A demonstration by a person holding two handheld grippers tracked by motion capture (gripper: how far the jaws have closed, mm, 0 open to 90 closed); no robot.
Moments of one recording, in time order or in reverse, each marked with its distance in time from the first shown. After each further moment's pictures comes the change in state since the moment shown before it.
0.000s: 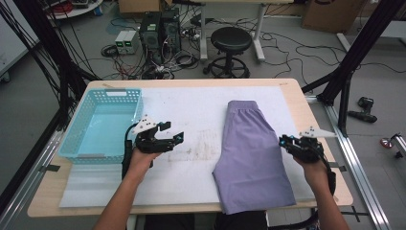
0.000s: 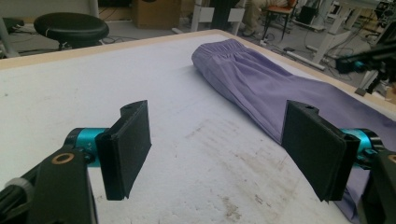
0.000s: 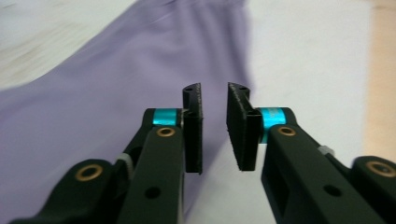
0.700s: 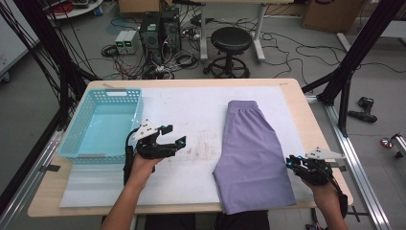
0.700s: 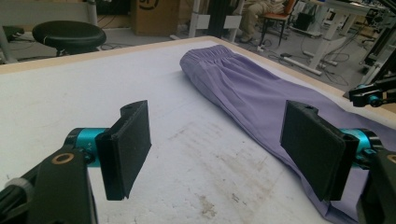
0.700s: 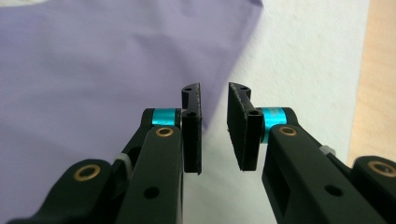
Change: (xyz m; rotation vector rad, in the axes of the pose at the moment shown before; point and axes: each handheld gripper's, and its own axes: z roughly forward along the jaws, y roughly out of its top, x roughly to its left) left arm -0.021 -0.001 -0.006 -0.023 -0.008 0.007; right arm 0.016 -0.038 -0.031 0.092 -0.052 -0.020
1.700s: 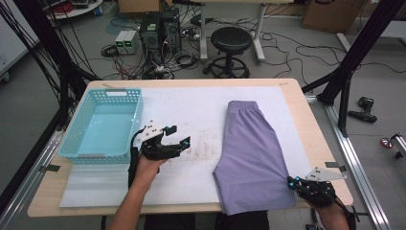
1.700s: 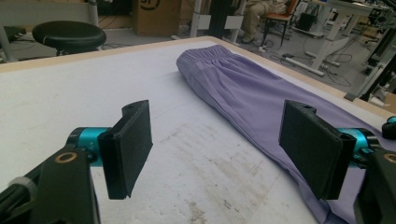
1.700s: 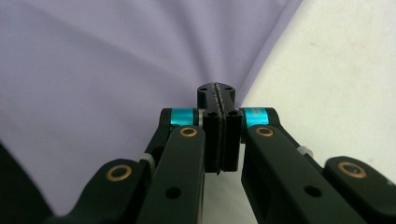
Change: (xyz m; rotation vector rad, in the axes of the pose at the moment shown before) left arm -0.008 -0.002 0.009 0.000 0.013 0.001; right arm 0.020 -0.042 -0.022 0.071 0.092 -0.080
